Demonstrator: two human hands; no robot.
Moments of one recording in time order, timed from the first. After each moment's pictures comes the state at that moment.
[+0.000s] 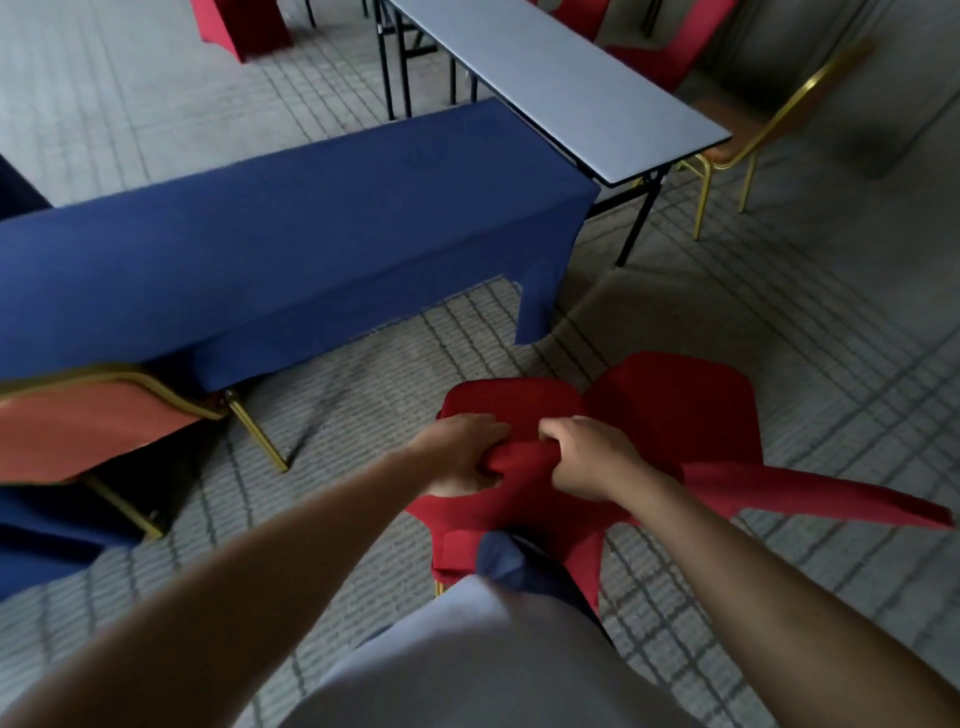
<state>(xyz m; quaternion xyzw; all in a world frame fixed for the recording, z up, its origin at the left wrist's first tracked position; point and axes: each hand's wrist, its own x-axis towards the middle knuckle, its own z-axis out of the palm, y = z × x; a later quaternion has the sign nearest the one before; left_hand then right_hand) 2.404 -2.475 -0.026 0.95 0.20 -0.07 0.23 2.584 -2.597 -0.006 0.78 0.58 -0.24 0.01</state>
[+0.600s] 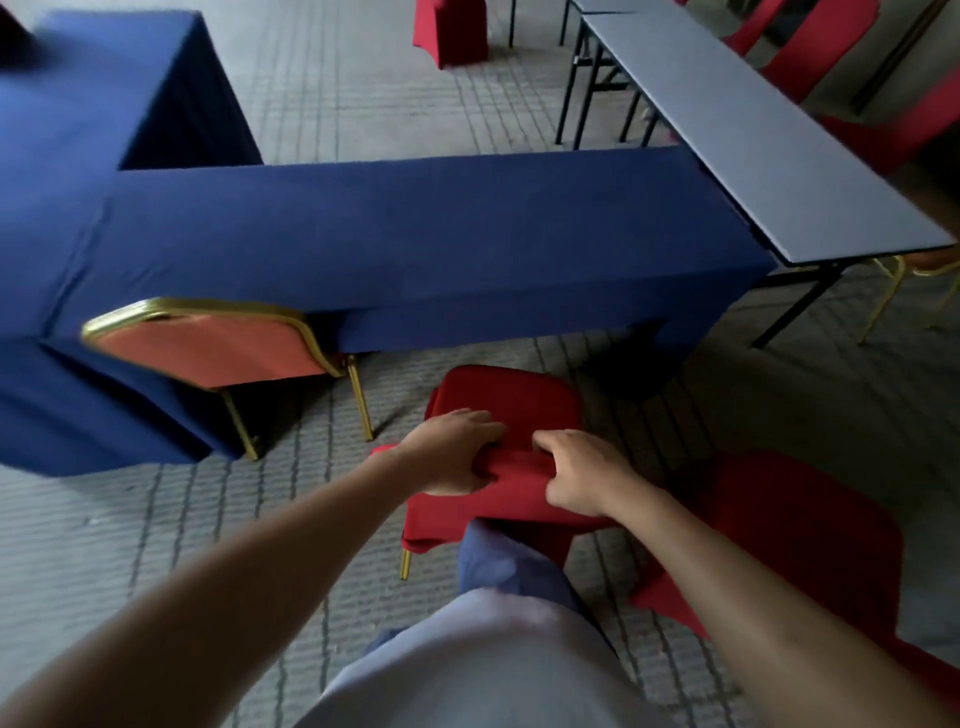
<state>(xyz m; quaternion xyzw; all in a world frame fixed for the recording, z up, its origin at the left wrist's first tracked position) 2.267 -2.405 -0.022 0.92 0.34 -0.02 0.19 2.479 -2.469 -0.016 0.63 0.73 -0.24 0.01</state>
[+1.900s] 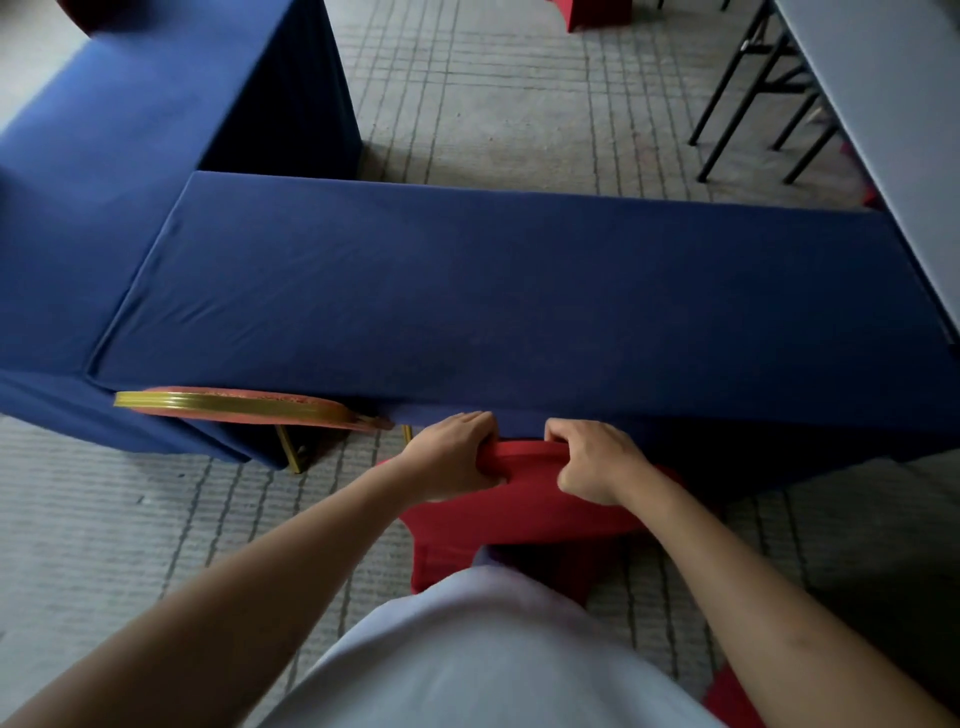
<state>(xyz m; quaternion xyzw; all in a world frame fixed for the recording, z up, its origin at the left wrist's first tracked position) 2.224 -2.097 -0.035 0.80 0.53 0.03 0.27 2.446 -2.090 -0.005 0.59 0.73 -0.32 0.08</state>
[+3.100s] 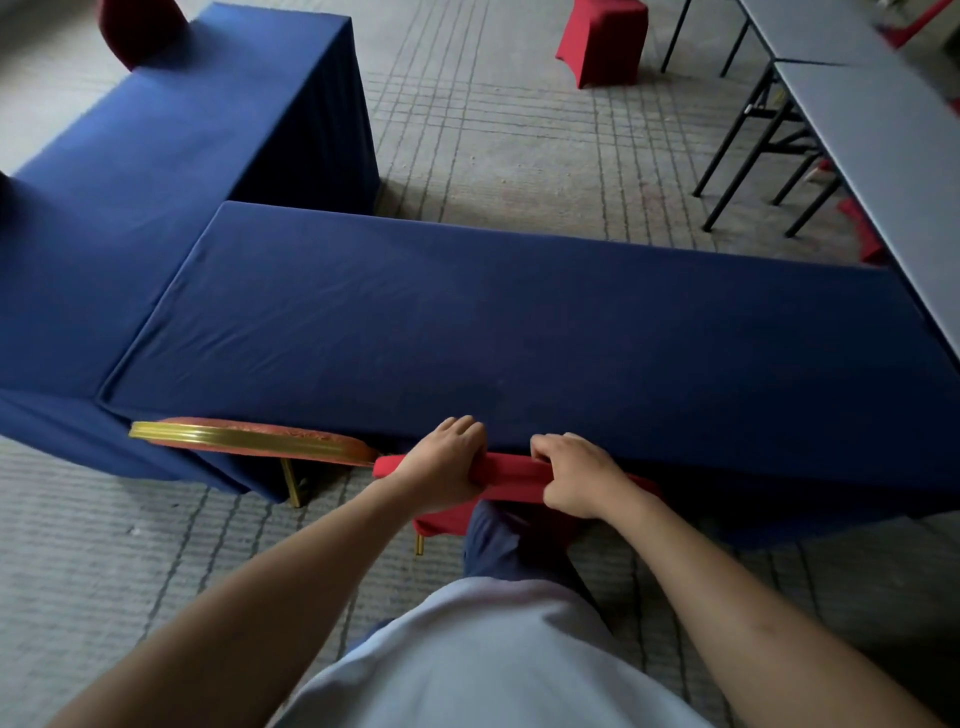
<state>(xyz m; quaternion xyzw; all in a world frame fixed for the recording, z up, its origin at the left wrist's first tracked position) 2.158 -2.052 -0.079 0.81 0.54 0.10 0.21 2.381 -2.044 -0.039 0.55 0.79 -0.27 0.07</state>
